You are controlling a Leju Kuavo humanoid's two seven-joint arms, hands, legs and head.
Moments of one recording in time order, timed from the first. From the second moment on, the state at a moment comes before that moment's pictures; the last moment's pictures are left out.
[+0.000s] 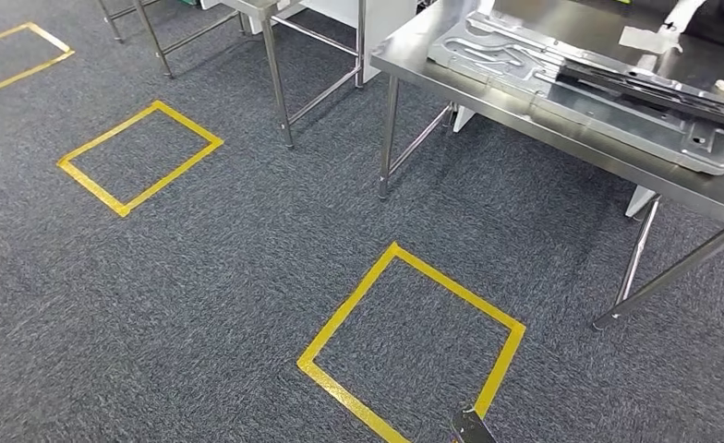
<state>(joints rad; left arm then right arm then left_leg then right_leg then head) -0.07 -0.10 -1.15 -0.16 1.18 0.25 -0.32 -0.16 0.03 -0.09 -0.32 0.50 -0.19 -0.45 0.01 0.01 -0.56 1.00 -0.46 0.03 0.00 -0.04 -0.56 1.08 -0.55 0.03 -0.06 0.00</state>
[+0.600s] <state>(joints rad) -0.07 -0.10 -1.16 -0.16 1.19 0.25 -0.31 -0.14 0.02 -0.06 -0.32 0.50 -0.20 -0.45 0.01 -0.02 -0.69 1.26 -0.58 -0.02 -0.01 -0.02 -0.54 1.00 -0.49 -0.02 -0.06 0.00</state>
